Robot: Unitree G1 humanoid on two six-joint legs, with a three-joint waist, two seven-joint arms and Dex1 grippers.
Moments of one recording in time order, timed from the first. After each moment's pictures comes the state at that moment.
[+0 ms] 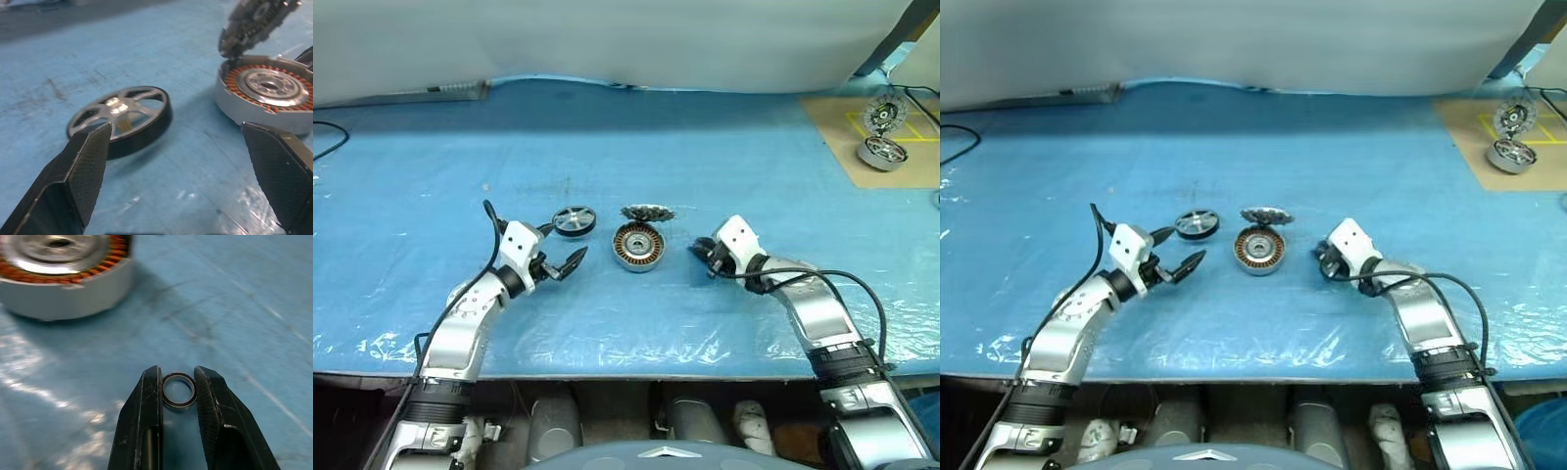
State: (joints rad) left arm -0.12 0.36 0.00 -0.05 -0.22 0.14 -0.66; right arm -0.28 -0.54 0.11 0.01 0.07 0.35 0.80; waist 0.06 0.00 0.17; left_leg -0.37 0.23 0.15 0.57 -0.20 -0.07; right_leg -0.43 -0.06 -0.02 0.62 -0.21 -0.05
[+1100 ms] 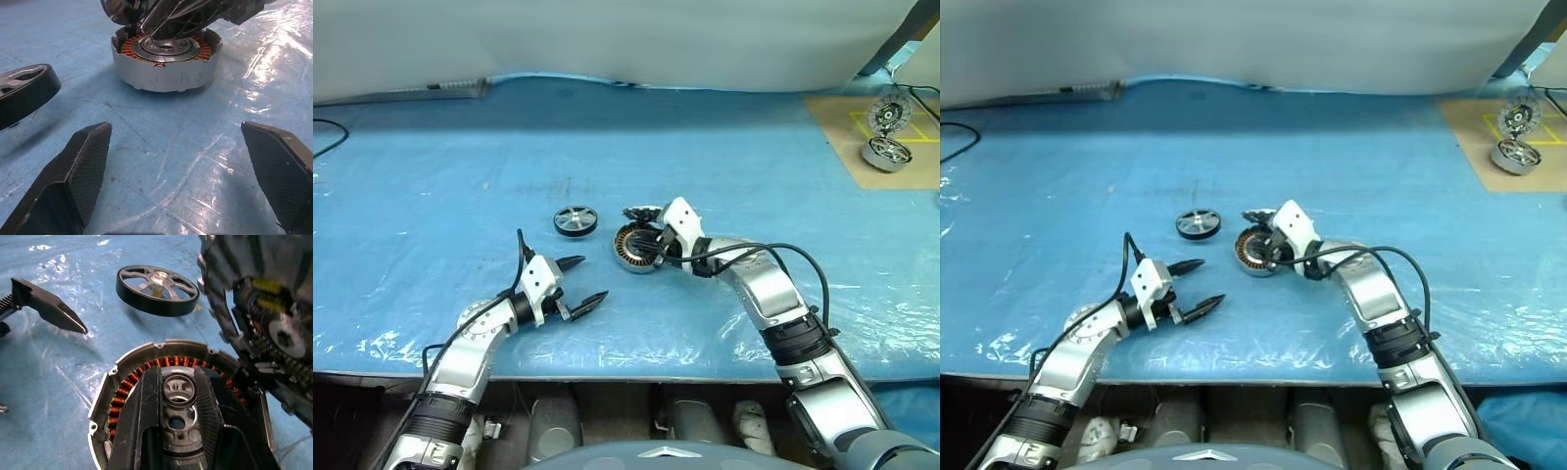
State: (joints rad) left arm -0.07 0.38 -0.10 0.05 -0.22 -0.06 -0.86; right arm -0.48 -0.35 0.24 0.04 0.14 0.47 0.75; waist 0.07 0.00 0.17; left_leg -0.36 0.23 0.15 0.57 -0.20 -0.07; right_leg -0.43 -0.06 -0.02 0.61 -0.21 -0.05
